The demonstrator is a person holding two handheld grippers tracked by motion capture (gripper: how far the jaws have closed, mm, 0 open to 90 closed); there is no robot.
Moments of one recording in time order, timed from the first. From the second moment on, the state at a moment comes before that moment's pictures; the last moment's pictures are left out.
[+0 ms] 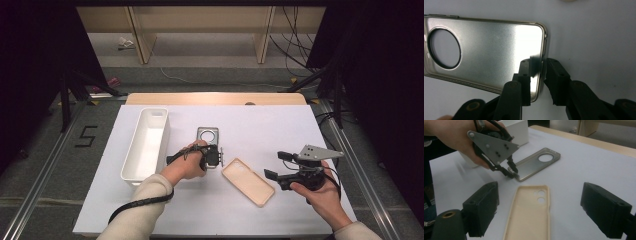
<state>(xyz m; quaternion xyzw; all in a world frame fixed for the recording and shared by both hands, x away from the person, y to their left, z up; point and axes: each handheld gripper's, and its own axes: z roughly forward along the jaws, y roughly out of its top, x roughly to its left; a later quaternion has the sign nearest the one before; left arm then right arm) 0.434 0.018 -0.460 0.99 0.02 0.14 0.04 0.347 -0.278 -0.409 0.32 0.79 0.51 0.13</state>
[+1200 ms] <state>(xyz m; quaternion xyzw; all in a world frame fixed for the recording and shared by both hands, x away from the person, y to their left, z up) 0.436 0.013 -0.460 0.99 0.00 0.14 0.02 0.346 -0.278 -0.409 0.32 0.79 0.51 0.13</state>
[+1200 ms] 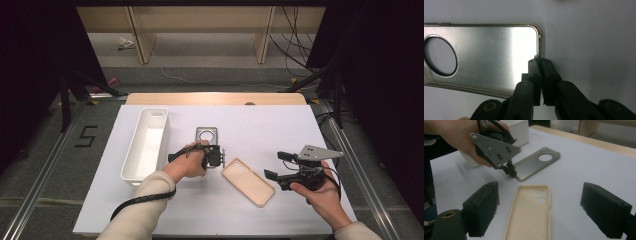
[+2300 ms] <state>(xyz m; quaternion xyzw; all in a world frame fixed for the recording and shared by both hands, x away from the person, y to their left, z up) 0.399 0.036 -0.442 0.98 -0.01 0.19 0.06 0.349 -0.276 -0.410 0.33 0.79 0.51 0.13</state>
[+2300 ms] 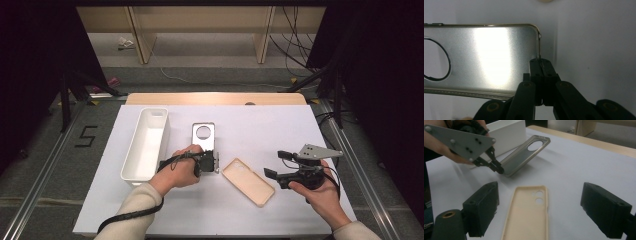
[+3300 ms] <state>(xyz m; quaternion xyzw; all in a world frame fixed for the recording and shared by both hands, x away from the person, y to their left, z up) 0.348 0.047 -0.428 0.97 -0.04 0.23 0.09 0.414 -0.196 -0.406 0.35 0.78 0.52 0.10</state>
